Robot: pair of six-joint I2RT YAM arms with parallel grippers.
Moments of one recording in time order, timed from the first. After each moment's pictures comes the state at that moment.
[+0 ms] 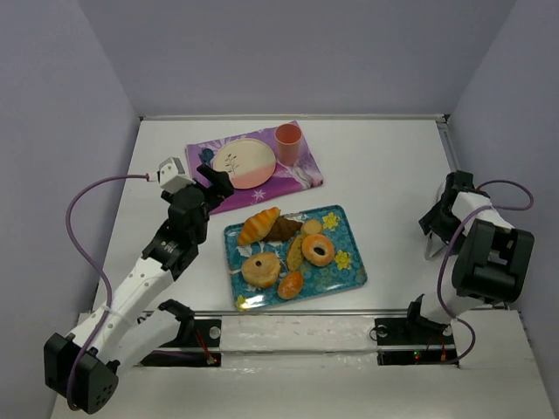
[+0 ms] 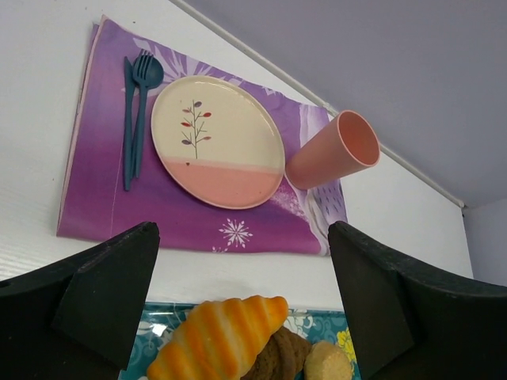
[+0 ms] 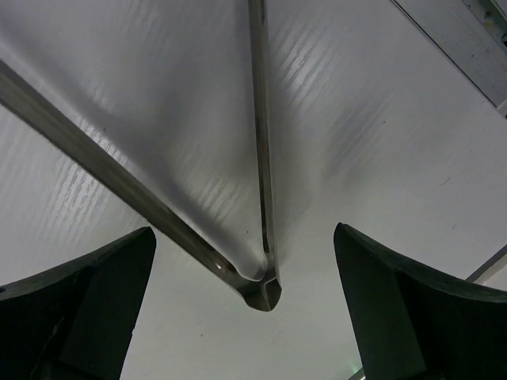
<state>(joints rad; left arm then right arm) -0.49 0.85 0.67 -0.02 -0.54 -0.72 -0.33 1.53 0.93 -0.73 0.35 0.59</state>
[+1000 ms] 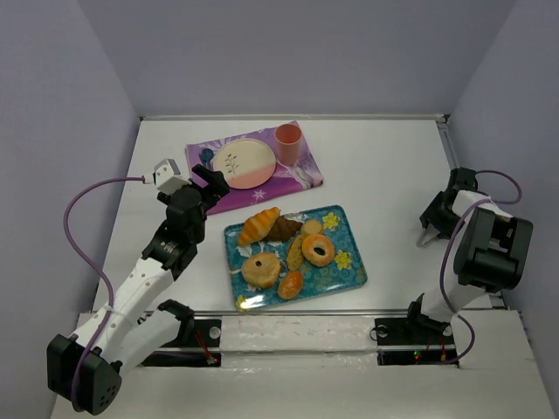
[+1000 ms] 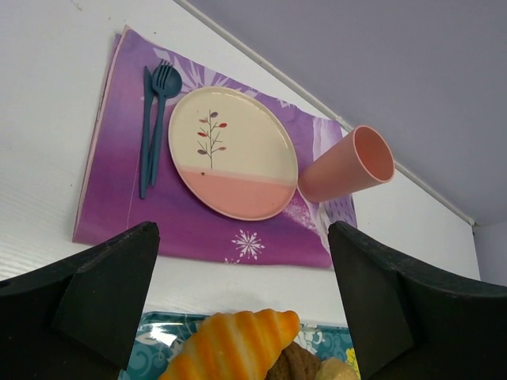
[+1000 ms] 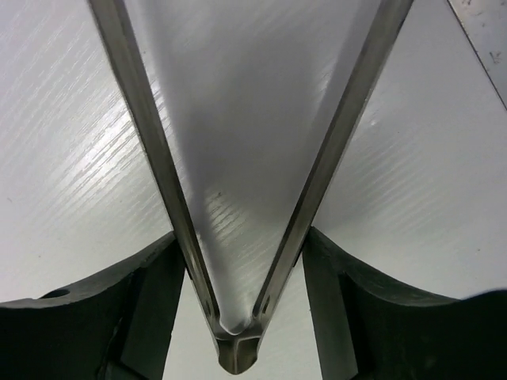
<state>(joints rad) -0.45 0.85 0.64 0.01 -0.55 -0.72 -0.36 1.65 0.95 -0.49 0.13 0.39</state>
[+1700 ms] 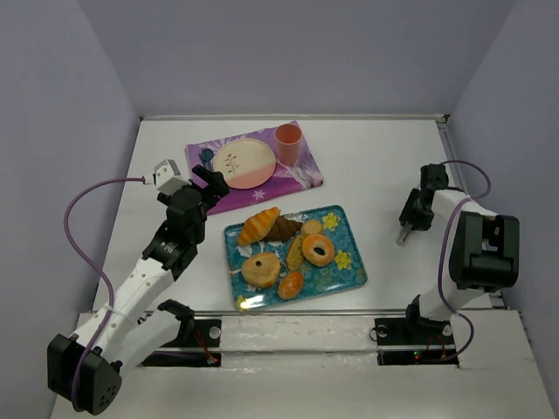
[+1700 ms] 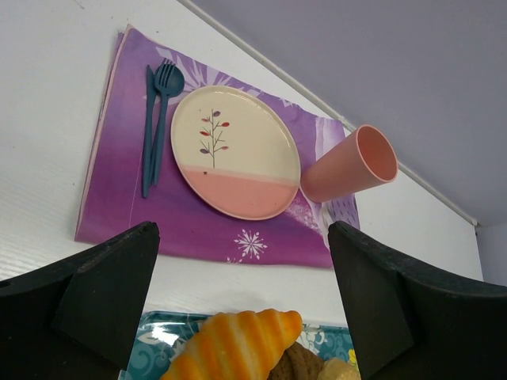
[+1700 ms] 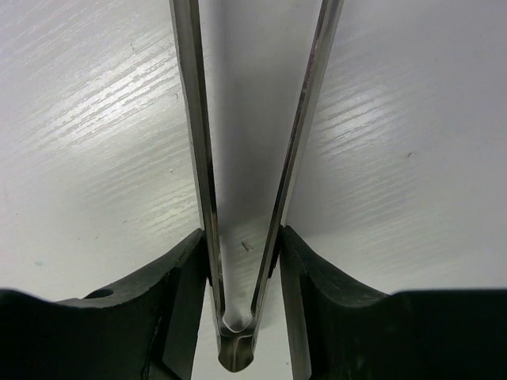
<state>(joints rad) -0.45 0.85 0.63 0.01 -0.55 -0.72 -0.14 1.62 0.92 -0.46 0.06 0.34</state>
